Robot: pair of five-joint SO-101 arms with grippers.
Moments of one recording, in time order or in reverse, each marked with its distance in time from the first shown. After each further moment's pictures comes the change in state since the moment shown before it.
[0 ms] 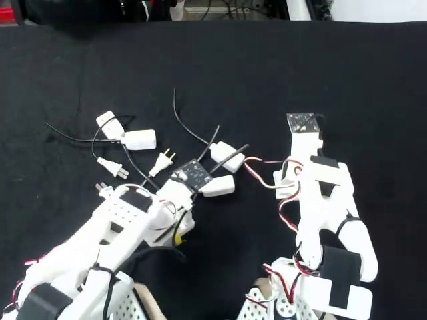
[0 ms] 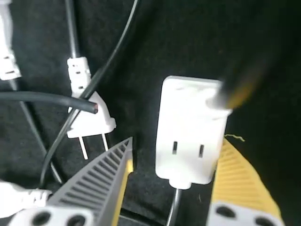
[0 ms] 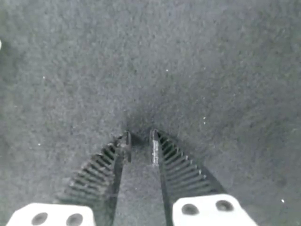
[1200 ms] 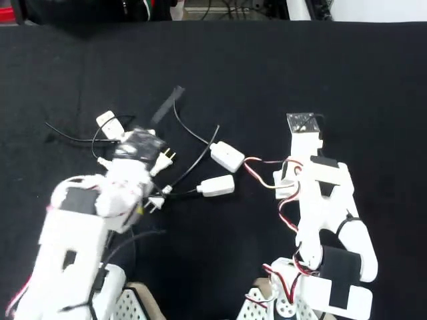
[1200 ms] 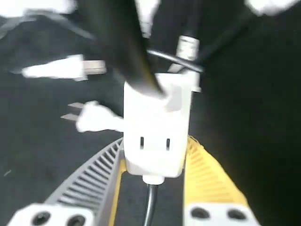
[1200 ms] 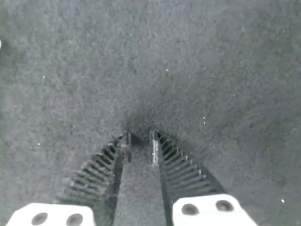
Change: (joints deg) left arm -21.8 -25.8 -10.3 25.1 -1.4; right arm 0.0 0.0 0.0 0.0 0.0
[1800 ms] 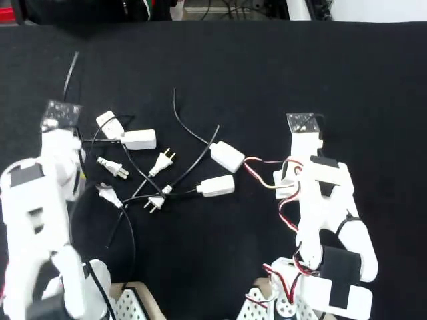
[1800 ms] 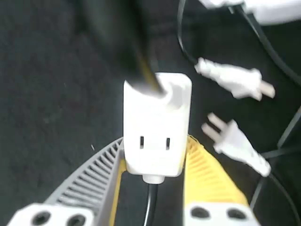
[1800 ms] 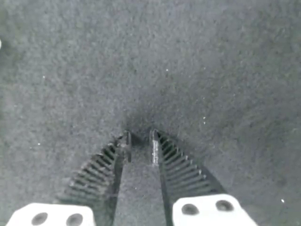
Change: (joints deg) left arm -27.4 25.1 -9.8 -19.8 -6.2; right arm 0.0 0.0 0.0 0.0 0.0
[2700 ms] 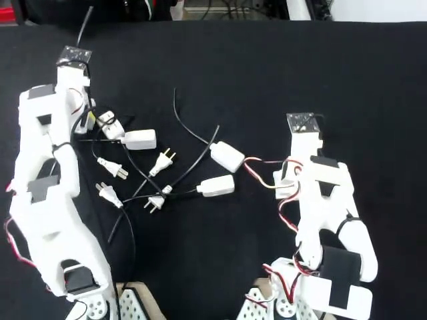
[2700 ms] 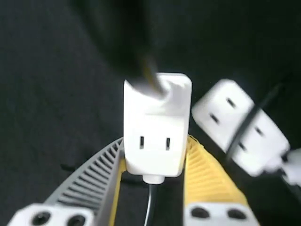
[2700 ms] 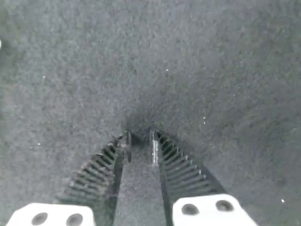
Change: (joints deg) left arm 6.0 60.1 -60.6 3.1 3.0; right arm 0.0 0.0 0.0 0.0 0.0
